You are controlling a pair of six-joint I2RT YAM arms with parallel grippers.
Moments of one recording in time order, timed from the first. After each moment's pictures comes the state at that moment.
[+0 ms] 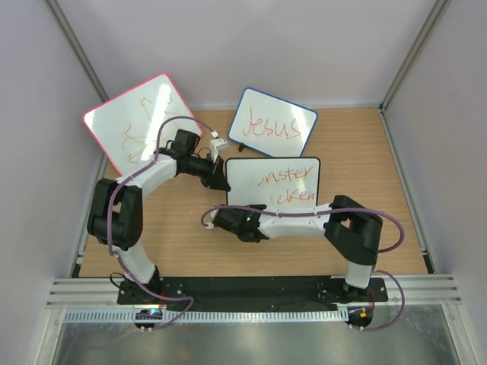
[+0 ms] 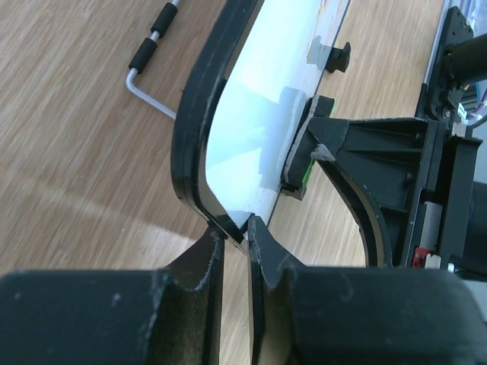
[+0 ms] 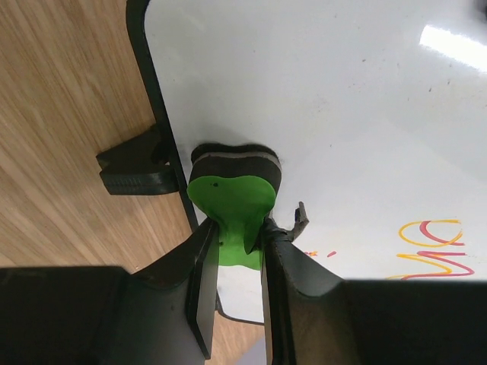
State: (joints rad) left arm -0.31 1.74 1.18 -0.47 0.93 0.31; right arm 1.17 1.81 1.14 -0.52 0.67 -0.47
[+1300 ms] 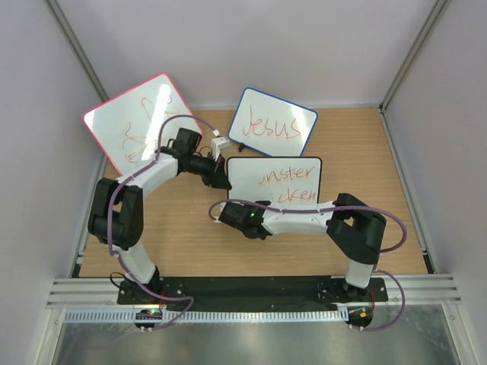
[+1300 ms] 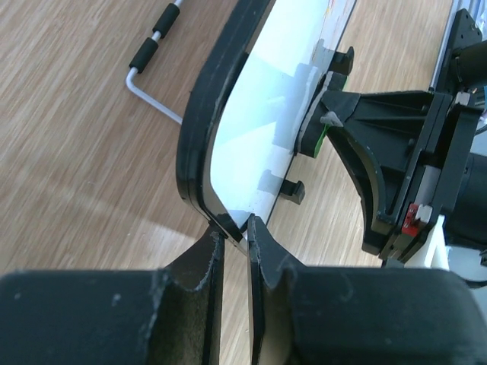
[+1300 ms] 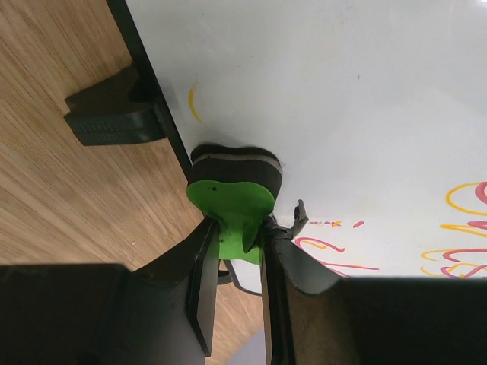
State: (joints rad) left arm -0.32 1.74 1.20 -0.46 0.90 0.30; right arm 1.13 1.79 1.12 -0.61 0.68 -0.36
